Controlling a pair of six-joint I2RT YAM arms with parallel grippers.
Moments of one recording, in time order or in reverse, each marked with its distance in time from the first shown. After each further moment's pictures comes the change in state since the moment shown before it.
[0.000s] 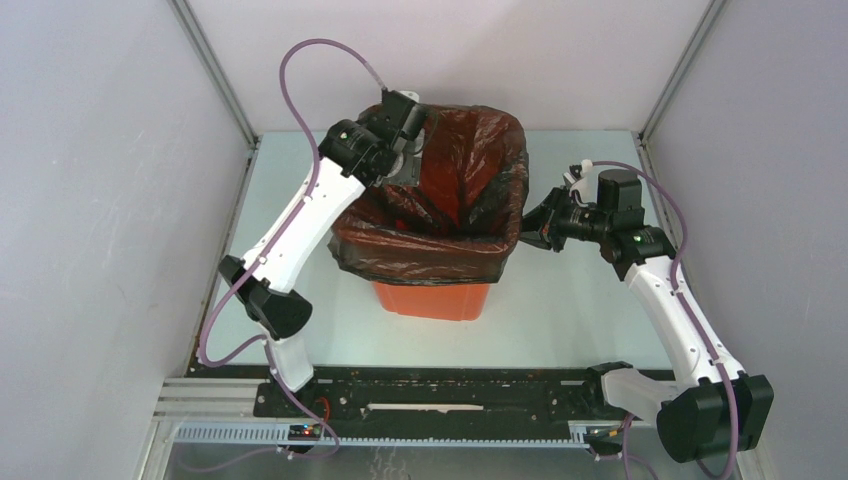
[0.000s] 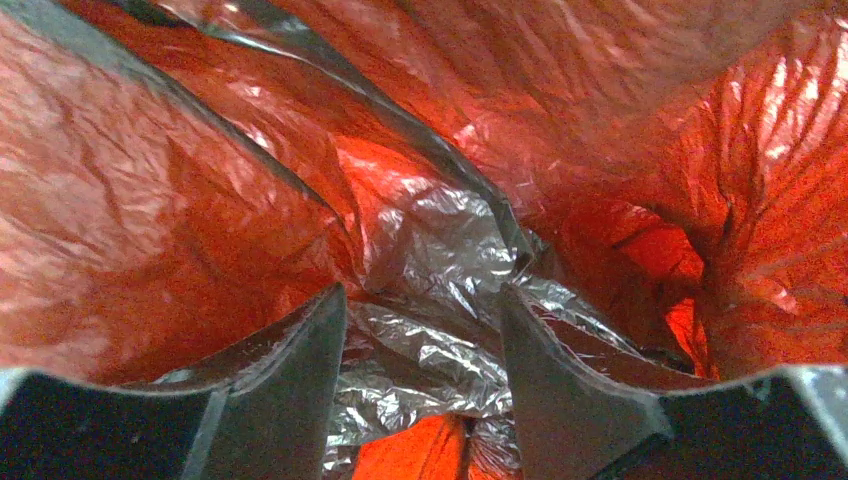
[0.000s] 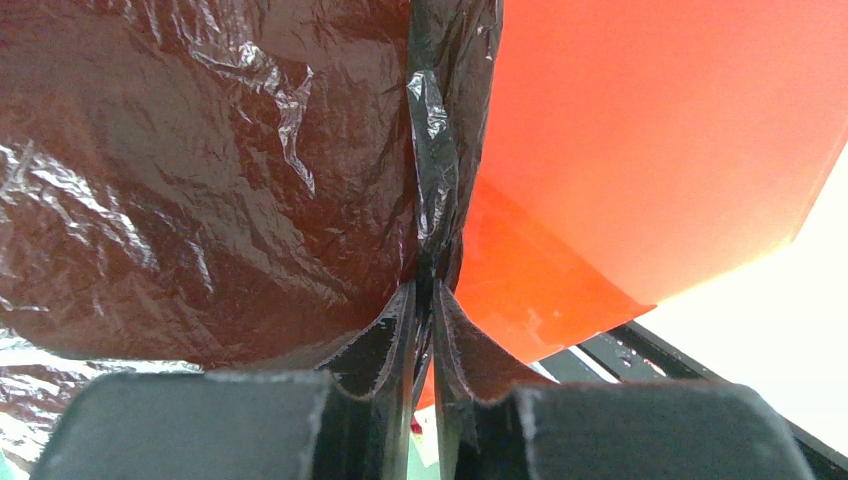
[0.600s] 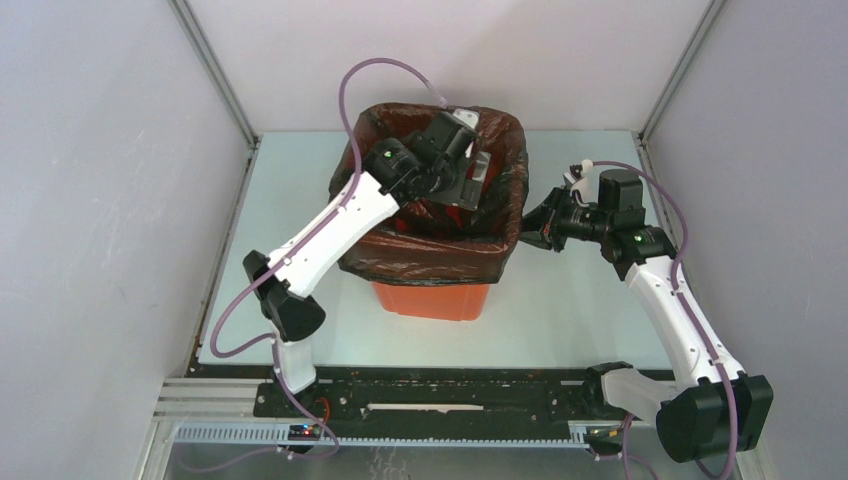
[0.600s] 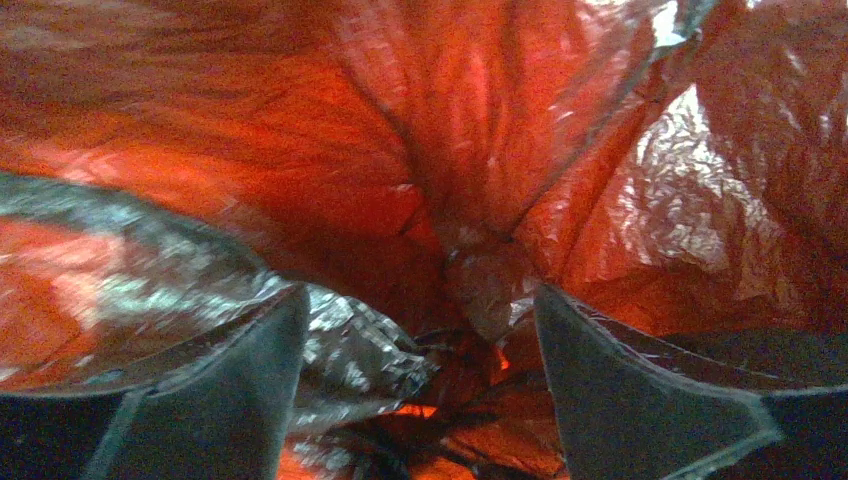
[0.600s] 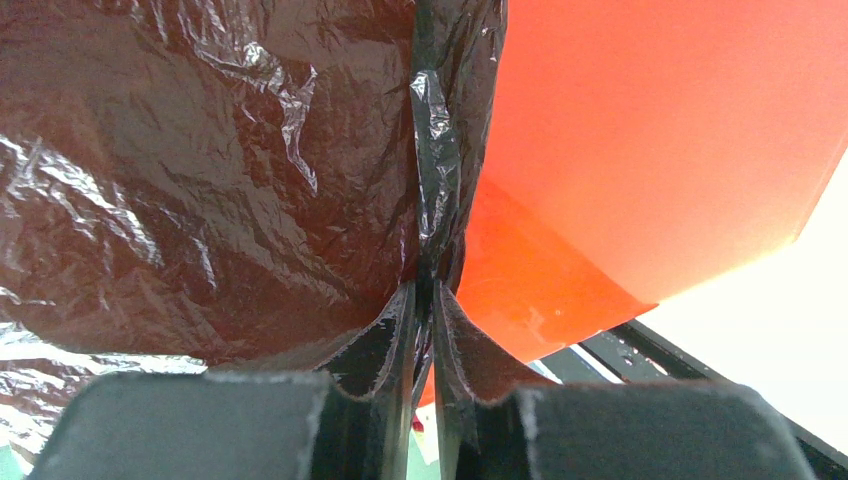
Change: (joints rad) left arm -0.156 0.055 0.004 0.127 0.193 -0.002; right arm -0.006 0.000 0.000 0.000 -0.013 -0.003
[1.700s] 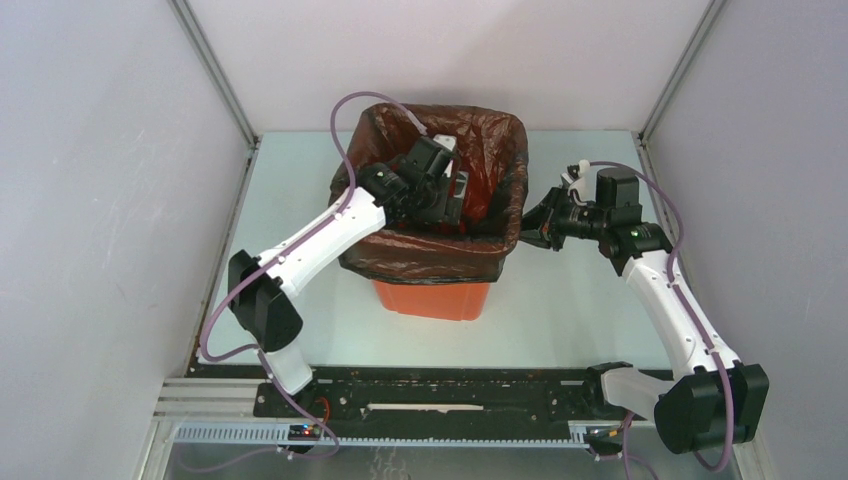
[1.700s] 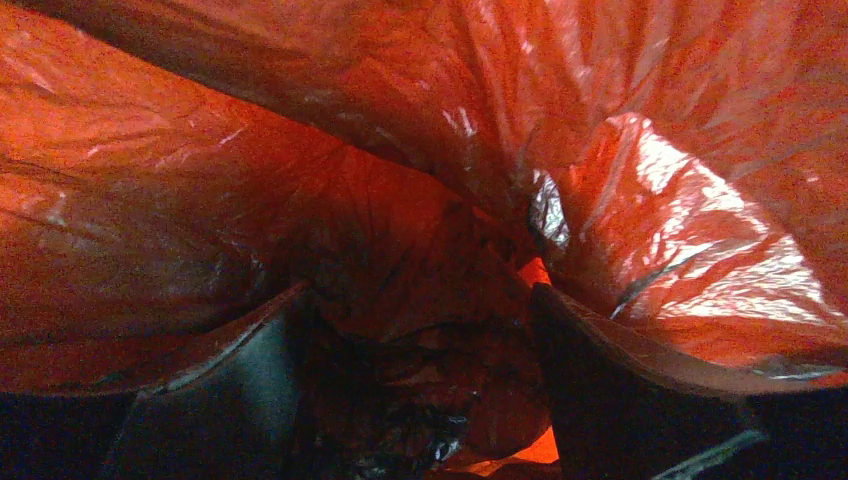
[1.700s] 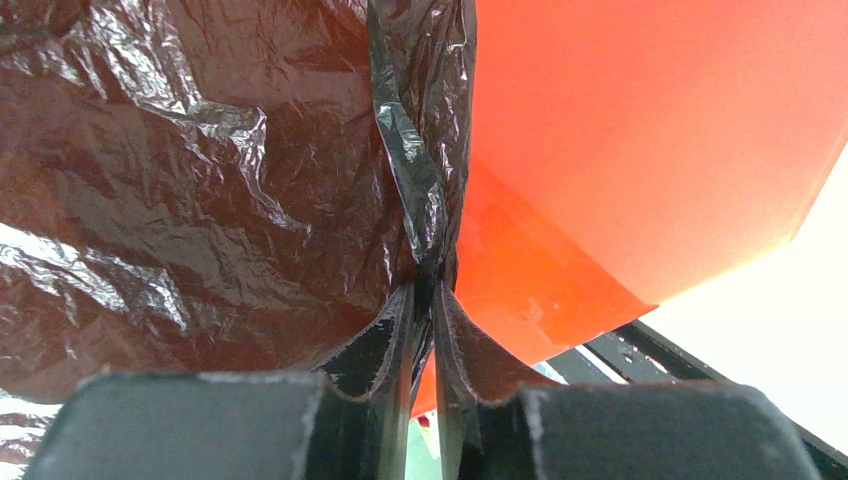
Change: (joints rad) left arm 0.090 -0.134 -0.486 0.308 0.124 -0.033; right arm -0.011 0.039 0.000 0.007 -0.021 -0.003
